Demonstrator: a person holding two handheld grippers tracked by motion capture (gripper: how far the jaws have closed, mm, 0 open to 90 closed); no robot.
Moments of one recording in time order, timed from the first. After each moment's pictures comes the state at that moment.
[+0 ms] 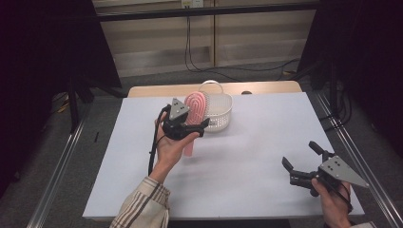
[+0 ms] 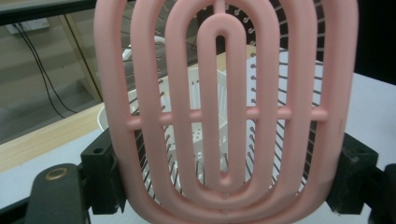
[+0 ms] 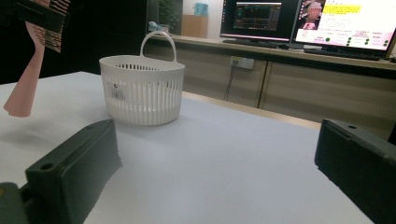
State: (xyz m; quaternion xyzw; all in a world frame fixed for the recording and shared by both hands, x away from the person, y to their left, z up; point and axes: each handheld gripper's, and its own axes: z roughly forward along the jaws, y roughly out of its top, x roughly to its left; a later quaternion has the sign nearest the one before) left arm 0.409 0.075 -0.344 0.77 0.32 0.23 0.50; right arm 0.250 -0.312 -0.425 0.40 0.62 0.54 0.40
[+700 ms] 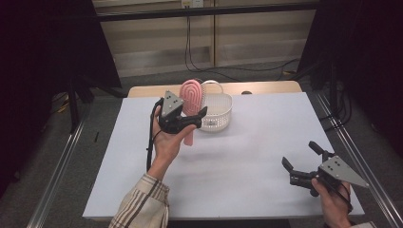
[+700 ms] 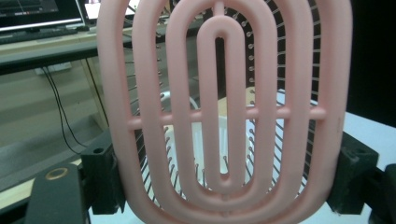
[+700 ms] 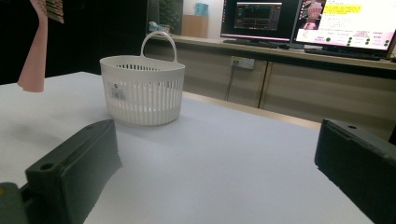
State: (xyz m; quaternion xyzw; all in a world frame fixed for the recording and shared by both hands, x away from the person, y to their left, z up) left arm 0.413 0.080 -0.323 0.73 0.30 0.26 0.56; right arm 0.250 -0.312 -0.425 0.40 0.62 0.54 0.40
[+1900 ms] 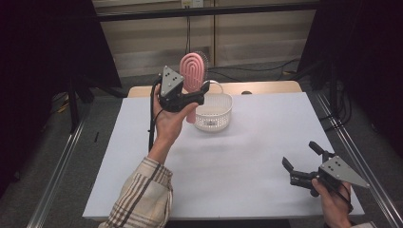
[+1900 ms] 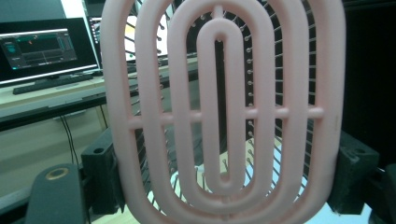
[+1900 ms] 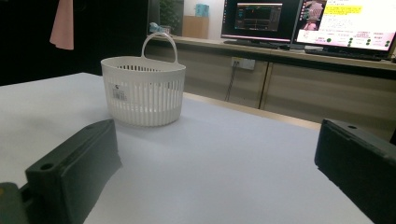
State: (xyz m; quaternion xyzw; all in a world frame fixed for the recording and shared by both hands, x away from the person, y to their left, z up) left arm 0.441 0.069 -0.277 0.69 0.28 0.31 0.60; right arm 0.249 -0.313 -0.424 0.40 0.62 0.54 0.40
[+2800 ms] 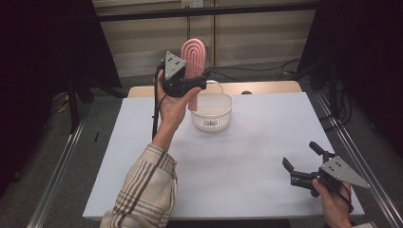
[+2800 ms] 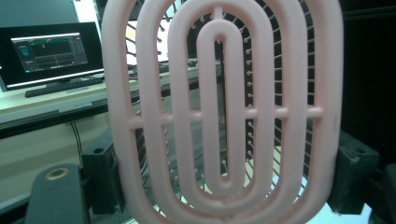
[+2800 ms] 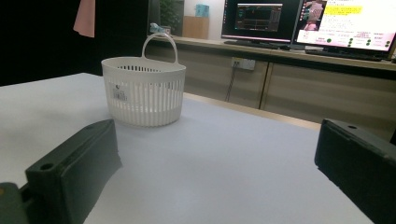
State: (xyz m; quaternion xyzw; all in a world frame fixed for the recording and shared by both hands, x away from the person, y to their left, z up) left arm 0.474 0.059 -0.264 0.68 0.29 0.32 0.60; right arm 0.248 -0.313 -0.424 0.40 0.62 0.54 0.40
